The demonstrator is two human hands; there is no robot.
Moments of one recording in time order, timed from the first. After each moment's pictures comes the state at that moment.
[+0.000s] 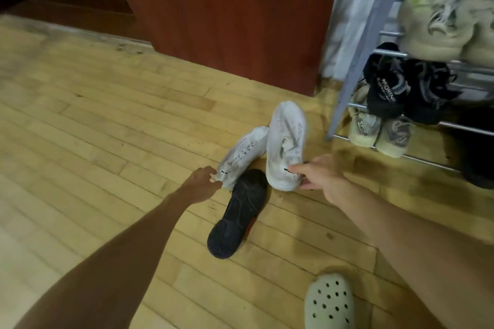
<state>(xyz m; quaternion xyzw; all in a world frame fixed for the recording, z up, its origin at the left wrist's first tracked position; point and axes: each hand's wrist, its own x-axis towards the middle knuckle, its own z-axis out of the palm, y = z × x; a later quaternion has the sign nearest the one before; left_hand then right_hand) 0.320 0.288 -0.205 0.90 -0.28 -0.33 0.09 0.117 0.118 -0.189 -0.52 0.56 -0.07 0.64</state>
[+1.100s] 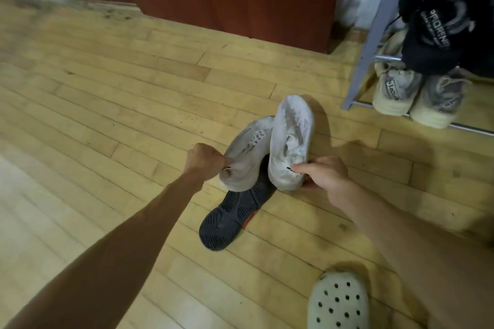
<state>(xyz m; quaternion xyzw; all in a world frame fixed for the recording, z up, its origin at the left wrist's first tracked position) 0.307 0.230 -0.265 0.92 -0.13 -0.30 0.19 0.106 0.101 -0.298 -0.47 0.57 -0.02 0.67</state>
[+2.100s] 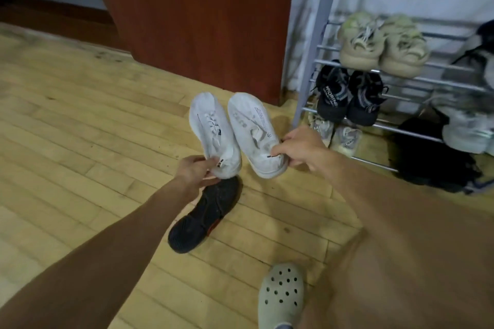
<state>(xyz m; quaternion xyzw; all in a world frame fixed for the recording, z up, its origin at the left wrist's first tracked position) 0.224 0.251 -0.178 0.72 -0.03 -0.42 0.56 0.061 0.092 -0.121 -0.71 0.51 -0.05 0.49</state>
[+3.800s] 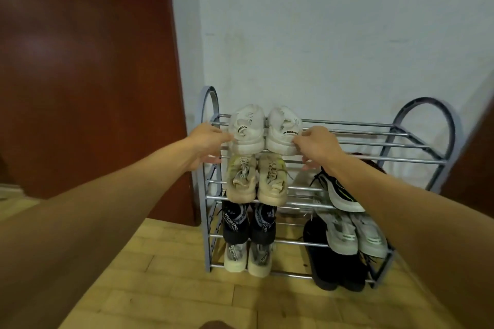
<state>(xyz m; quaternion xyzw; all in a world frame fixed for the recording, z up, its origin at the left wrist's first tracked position) 0.123 -0.024 0.109 0.71 -0.41 -0.35 0.45 -0.087 -0.108 0.101 -0.69 0.58 -0.30 0.32</state>
